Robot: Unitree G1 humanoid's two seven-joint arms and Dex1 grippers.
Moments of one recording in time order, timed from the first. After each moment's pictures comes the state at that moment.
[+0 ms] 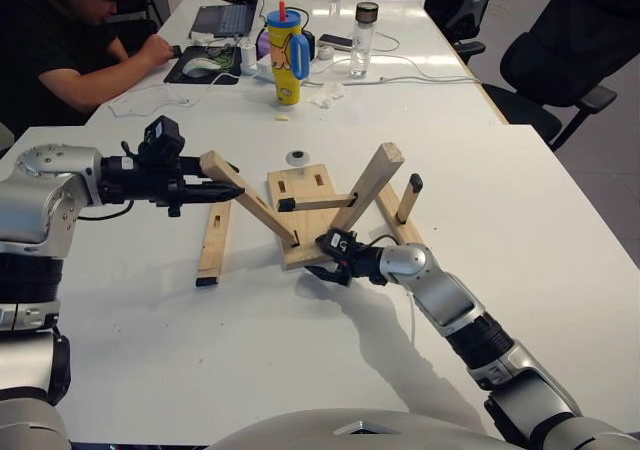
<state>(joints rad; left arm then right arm) -0.65 0.89 -0.08 0.16 -0.50 0.55 -1.37 -0.34 -0.36 0.51 0.01 -0.02 0.44 0.71</state>
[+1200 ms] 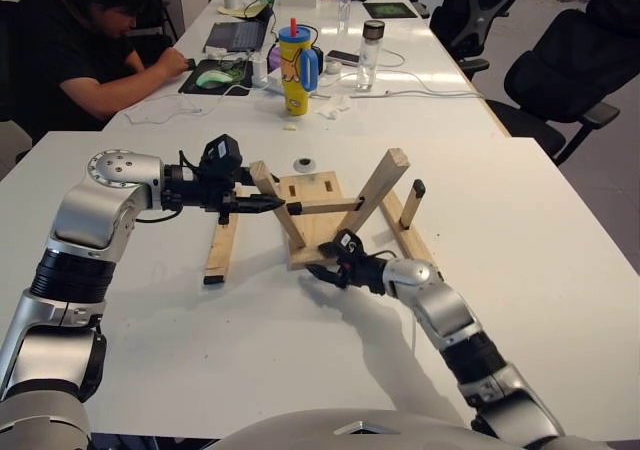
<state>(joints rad) -0.59 0.75 -0.18 0.04 -0.43 0.50 -1.19 -0.13 -0.21 0.31 -0.15 0.26 0.49 0.69</state>
